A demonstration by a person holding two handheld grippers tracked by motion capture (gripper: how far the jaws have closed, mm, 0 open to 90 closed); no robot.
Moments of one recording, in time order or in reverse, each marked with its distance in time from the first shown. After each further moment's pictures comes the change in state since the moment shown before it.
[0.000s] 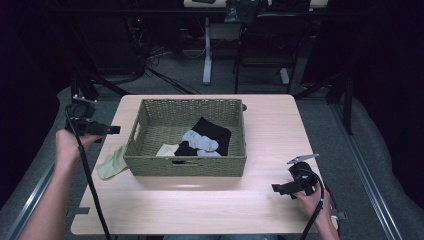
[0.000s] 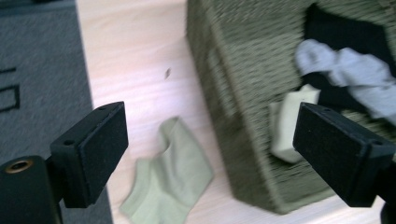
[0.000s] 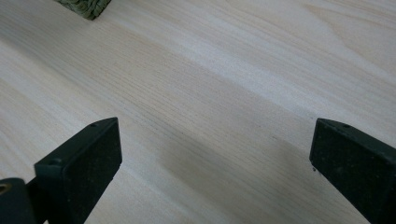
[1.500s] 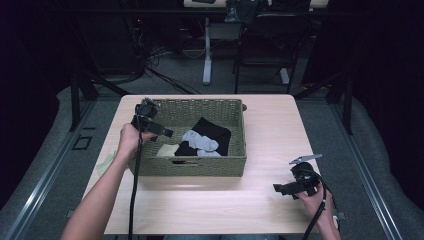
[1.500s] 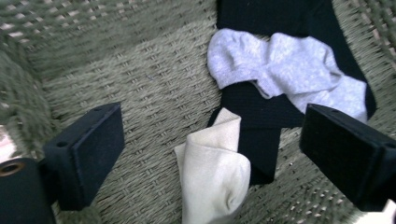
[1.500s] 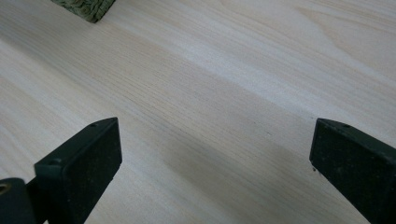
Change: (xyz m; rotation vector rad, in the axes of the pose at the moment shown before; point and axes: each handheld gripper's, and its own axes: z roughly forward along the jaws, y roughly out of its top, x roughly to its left) left arm -0.085 0.034 0.131 0.195 -0.168 0.142; right arm -0.001 -0.003 -0.006 -0.015 -0.005 0.005
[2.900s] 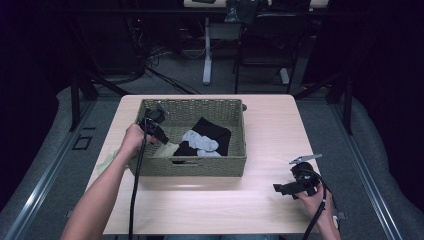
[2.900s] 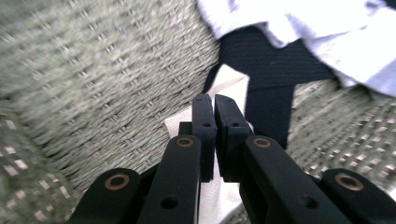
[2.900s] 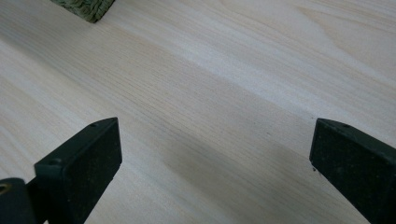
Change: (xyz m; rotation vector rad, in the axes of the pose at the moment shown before) left arm -0.002 0.008 0.016 0.198 -0.028 0.078; right arm 0.000 0.000 0.001 0.000 -0.001 0.000
